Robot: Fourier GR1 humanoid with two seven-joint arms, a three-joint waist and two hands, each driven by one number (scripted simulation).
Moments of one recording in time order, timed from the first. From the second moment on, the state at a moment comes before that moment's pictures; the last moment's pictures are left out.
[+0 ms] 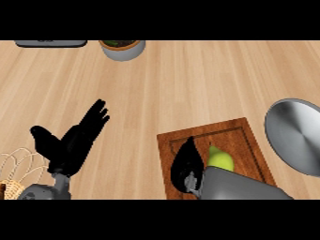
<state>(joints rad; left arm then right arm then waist) -0.07 0.23 -0.25 -1.55 0.35 0.08 0.17 -0.71 -0.29 1.12 -1.45 0.68 1.13 0.64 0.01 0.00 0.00</state>
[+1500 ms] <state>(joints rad) -0.04 0.18 -0.15 -1.53 0.30 0.07 0.18 -0.53 -0.31 0.78 -1.35 0.95 0.56 0.49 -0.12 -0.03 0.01</state>
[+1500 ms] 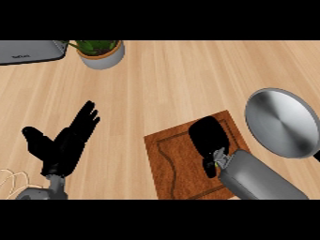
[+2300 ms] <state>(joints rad) -0.02 0.19 -0.16 -1.55 0.30 0.04 0.18 -0.23 -0.12 0.59 -1.96 1.25 -0.03 1.03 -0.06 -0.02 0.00</state>
